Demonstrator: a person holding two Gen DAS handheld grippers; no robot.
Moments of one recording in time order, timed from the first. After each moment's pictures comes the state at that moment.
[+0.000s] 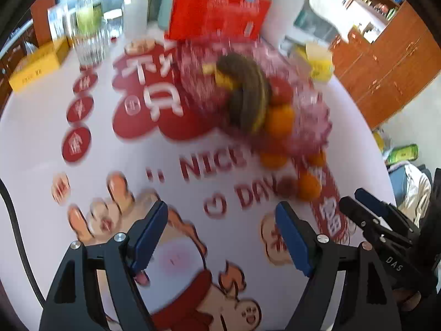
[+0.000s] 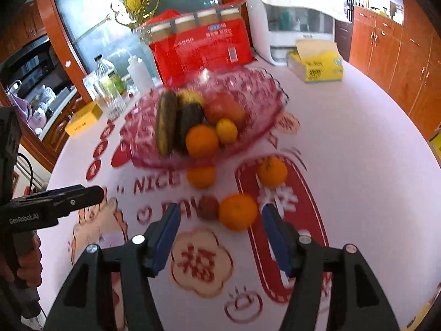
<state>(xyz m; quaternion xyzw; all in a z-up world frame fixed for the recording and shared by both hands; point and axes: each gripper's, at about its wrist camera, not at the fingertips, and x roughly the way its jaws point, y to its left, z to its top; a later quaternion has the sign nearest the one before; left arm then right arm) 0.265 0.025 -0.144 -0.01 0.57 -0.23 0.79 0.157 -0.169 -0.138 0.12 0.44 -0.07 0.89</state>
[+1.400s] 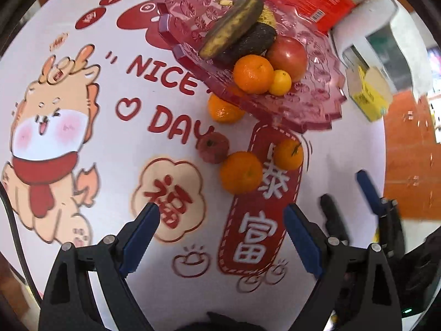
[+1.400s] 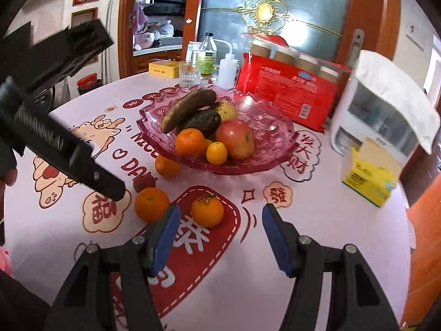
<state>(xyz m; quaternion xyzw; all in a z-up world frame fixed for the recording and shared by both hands) 0.220 -0.100 -0.165 -0.21 0.65 0.01 0.73 0.182 -0.272 -0.148 -0.18 0.34 0.23 0.89</state>
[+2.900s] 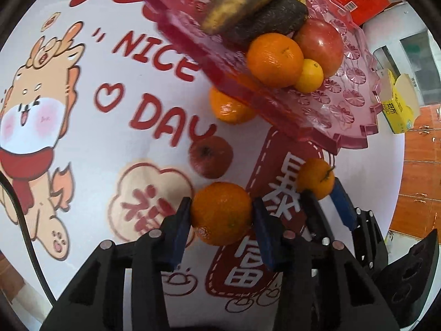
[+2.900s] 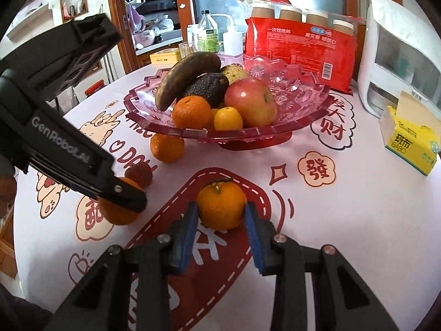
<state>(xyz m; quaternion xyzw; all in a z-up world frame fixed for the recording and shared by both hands) 0.250 -0.121 -0.221 -0.23 0.68 0.05 0.70 0.213 -0.271 -0.201 -0.10 0.40 0.26 0.87</state>
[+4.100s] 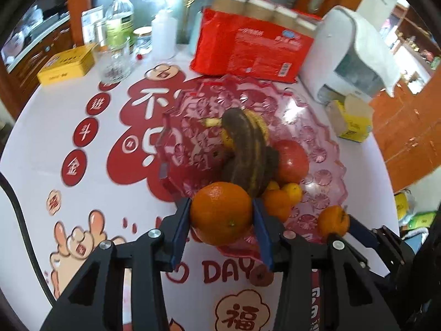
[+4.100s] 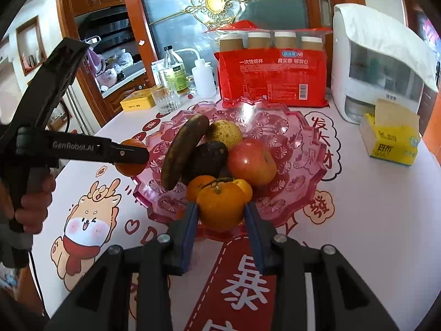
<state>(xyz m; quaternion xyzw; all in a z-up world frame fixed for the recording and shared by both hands) 0.319 -0.040 -0.129 -0.07 0.51 -0.10 0.85 0.237 -0.225 -0.140 0.00 0.39 0.16 0.91</state>
